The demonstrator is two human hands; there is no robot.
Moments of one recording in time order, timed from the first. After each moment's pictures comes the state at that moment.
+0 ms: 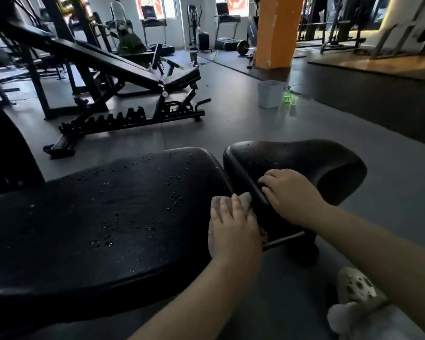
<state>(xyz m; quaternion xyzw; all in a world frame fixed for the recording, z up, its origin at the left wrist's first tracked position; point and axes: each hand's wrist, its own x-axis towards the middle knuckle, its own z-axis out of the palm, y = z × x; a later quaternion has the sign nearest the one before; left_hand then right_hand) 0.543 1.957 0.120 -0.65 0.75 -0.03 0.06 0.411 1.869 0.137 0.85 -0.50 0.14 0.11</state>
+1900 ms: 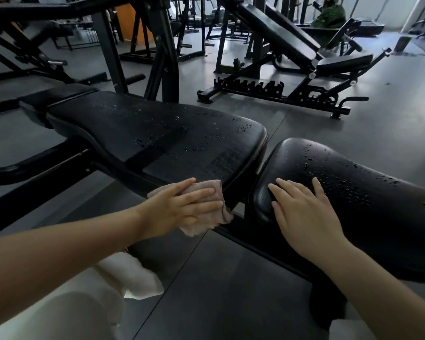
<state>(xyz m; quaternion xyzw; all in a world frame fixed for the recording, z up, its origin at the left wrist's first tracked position) 0.574 2.007 0.076 -0.52 0.75 -0.36 0.19 0.341 1.822 0.105 0.95 -0.22 0.22 0.09</state>
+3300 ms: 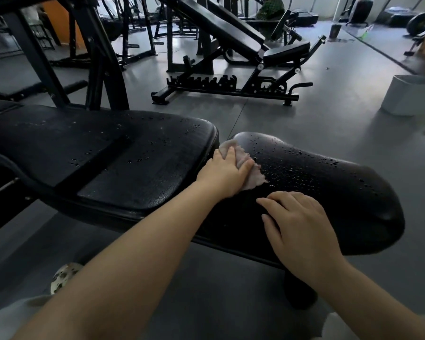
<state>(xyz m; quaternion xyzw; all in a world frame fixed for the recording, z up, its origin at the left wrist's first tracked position) 0.469 1.811 0.124 -0.86 0.47 0.12 -0.15 0.283 1.811 0.105 0.92 -0.26 0.28 0.06</state>
